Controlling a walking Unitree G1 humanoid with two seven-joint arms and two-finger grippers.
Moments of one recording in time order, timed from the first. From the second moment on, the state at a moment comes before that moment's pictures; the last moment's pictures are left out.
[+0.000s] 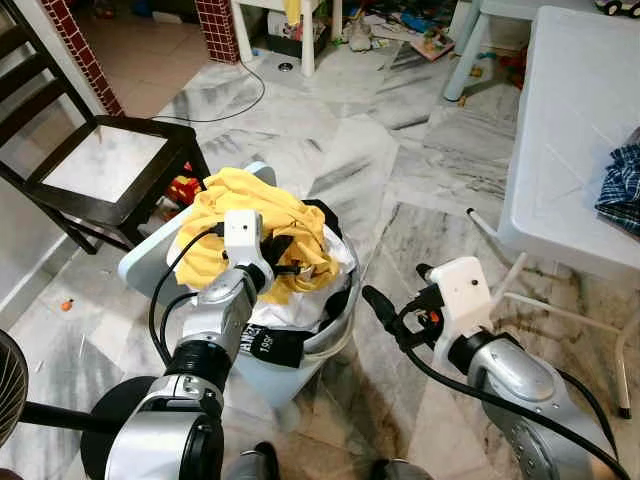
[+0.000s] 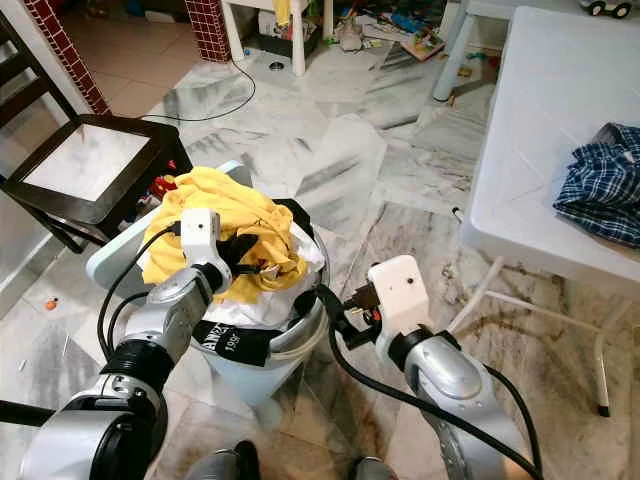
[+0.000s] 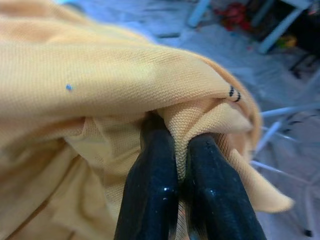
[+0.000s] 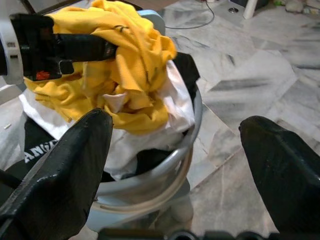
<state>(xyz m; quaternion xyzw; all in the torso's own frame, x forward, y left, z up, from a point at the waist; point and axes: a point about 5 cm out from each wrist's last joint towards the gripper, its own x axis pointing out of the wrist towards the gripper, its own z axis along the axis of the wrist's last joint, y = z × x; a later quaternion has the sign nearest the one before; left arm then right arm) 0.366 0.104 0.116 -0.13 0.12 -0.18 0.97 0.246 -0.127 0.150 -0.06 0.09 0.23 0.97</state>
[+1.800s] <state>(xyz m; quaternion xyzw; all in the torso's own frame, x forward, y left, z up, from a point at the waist) 0.322 0.198 0.140 -0.04 0.13 -0.06 0.99 0.257 -0.119 0.138 -0.07 0.07 0.25 0.96</state>
